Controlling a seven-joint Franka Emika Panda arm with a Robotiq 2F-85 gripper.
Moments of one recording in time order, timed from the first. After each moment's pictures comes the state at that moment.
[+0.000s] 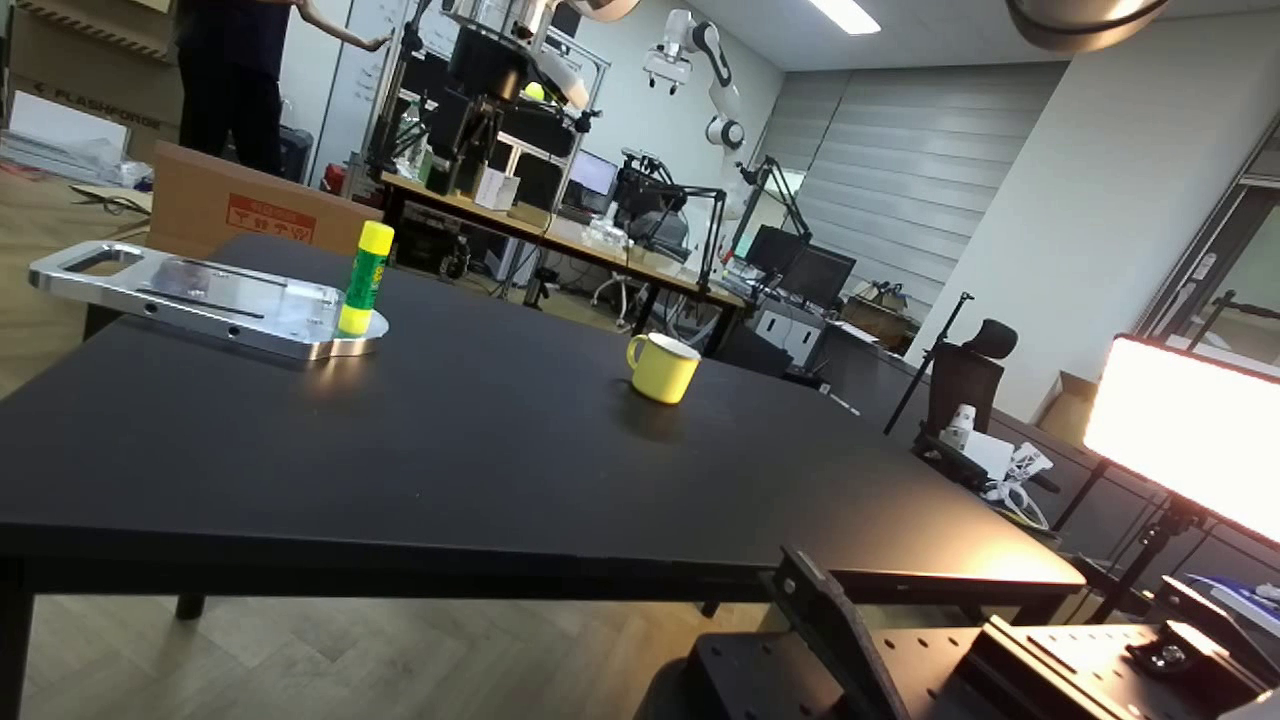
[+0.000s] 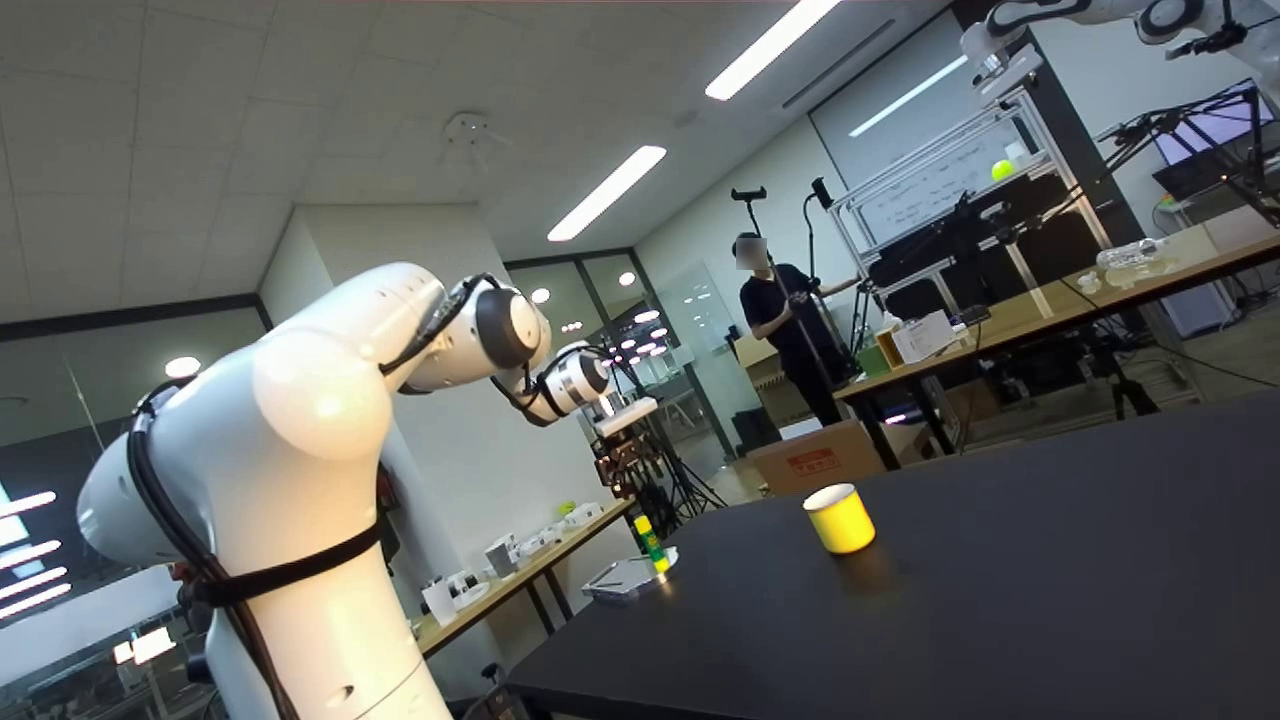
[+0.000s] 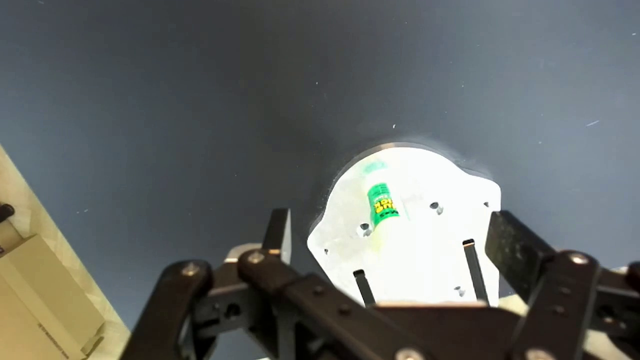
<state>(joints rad) 0.42 1.08 0.22 -0.92 -0.24 2.05 -0.59</state>
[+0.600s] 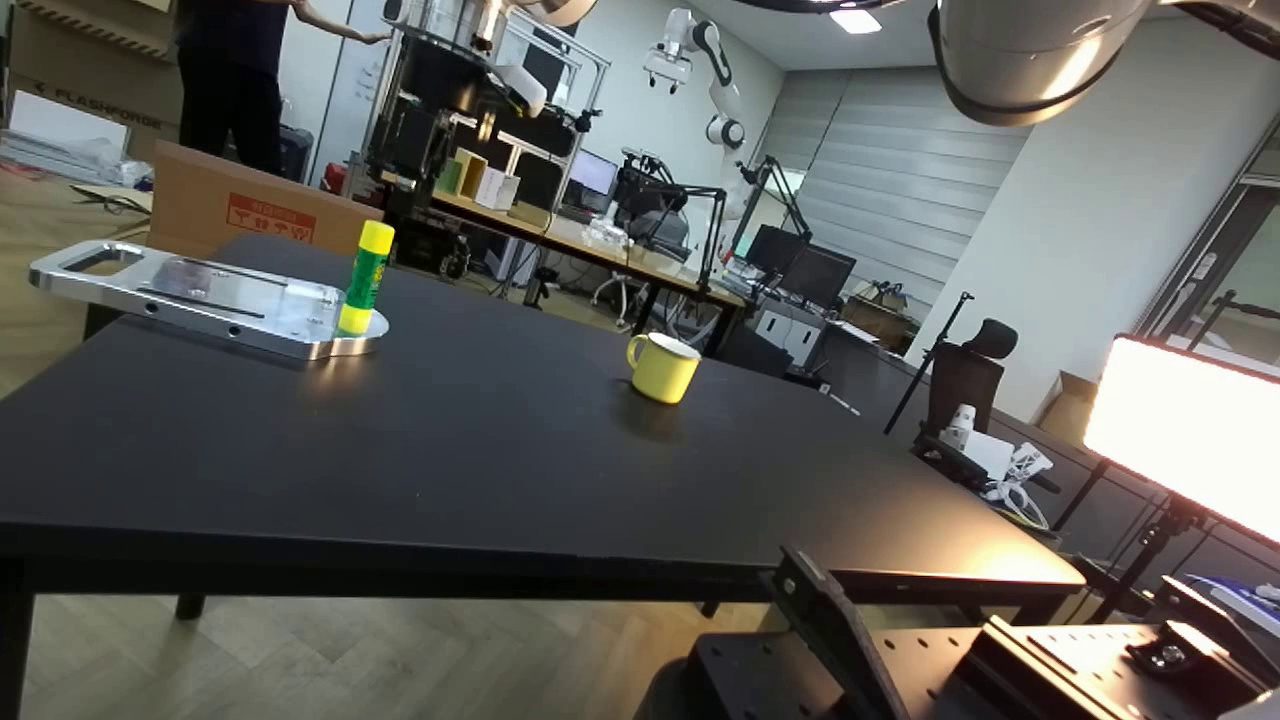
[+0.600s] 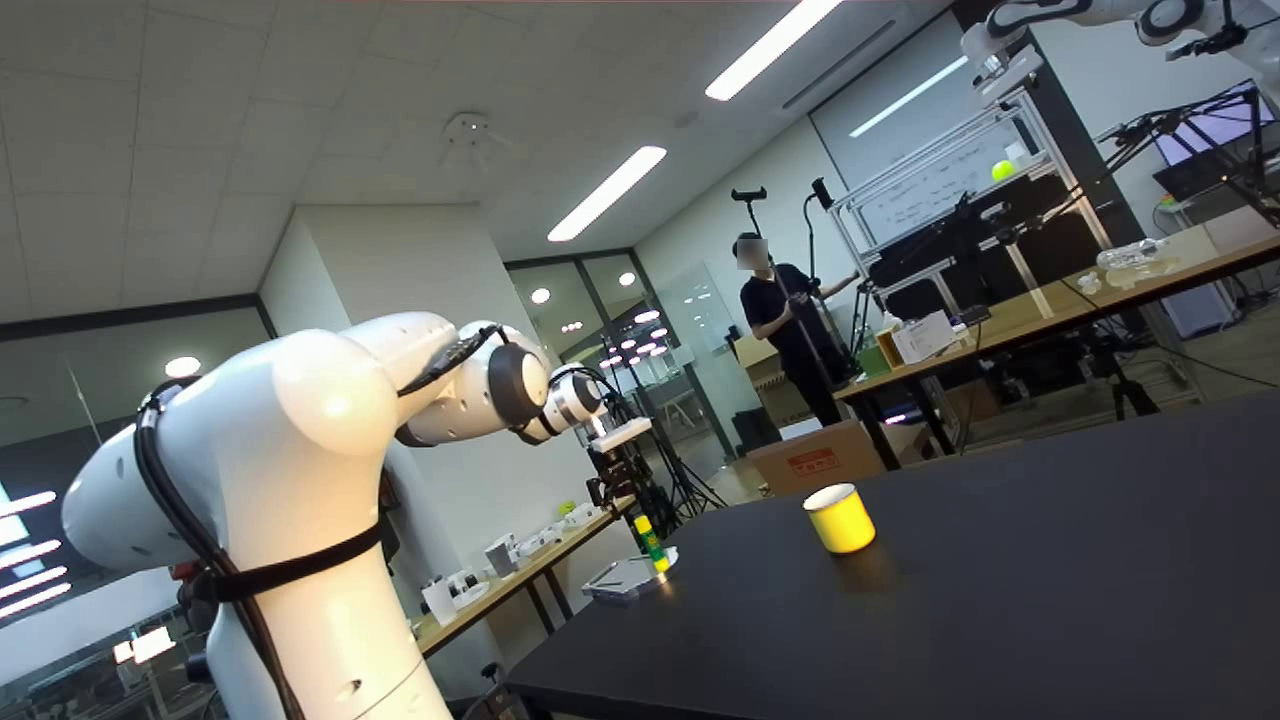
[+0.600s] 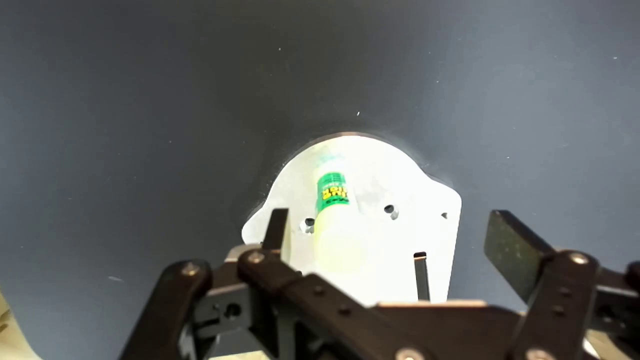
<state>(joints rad) 0.51 1.28 0.22 -0.61 -0.23 1.89 -0.74</state>
